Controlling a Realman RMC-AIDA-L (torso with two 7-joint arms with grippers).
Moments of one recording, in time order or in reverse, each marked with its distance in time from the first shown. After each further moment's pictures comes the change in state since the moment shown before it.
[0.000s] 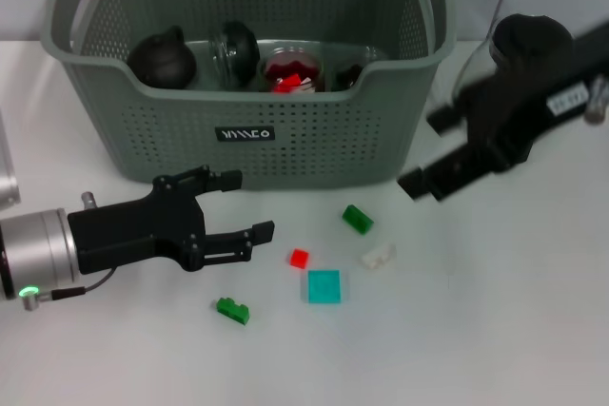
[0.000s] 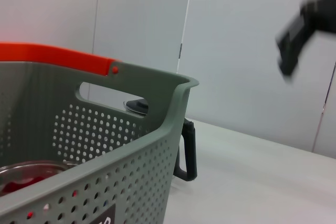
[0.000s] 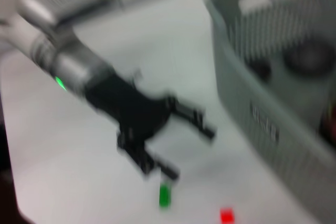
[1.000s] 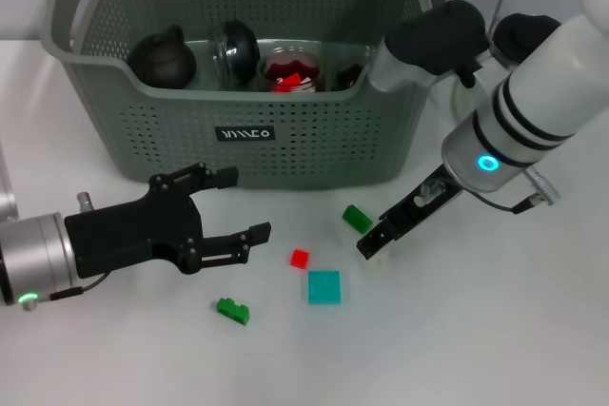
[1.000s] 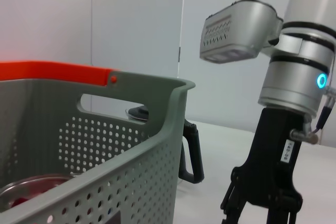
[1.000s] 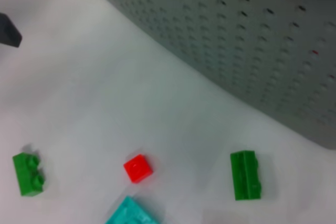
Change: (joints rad) left arm 0.007 -0.003 -0.023 -0.018 -0.005 -0.003 0.114; right arm 0.161 0.027 -0.420 0.783 -0.212 0.652 0.306
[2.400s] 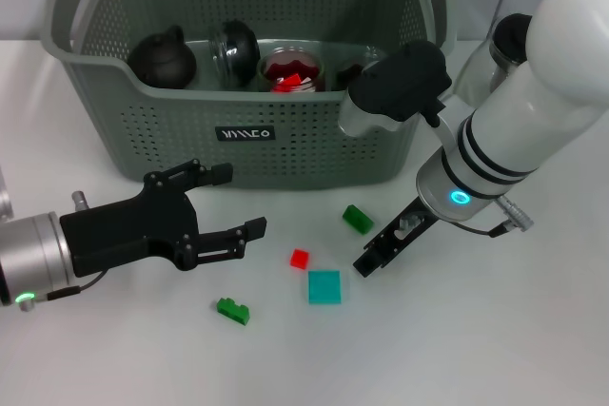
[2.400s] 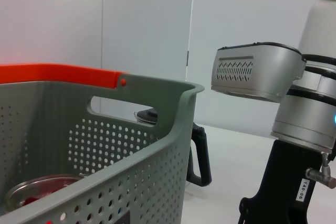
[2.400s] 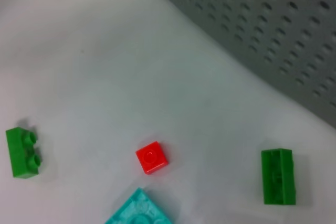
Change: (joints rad) left arm 0.003 -0.002 -0.022 -0.003 -0.003 -0.002 0.001; right arm 0.016 0.004 -0.204 0.074 0.074 0.134 0.006
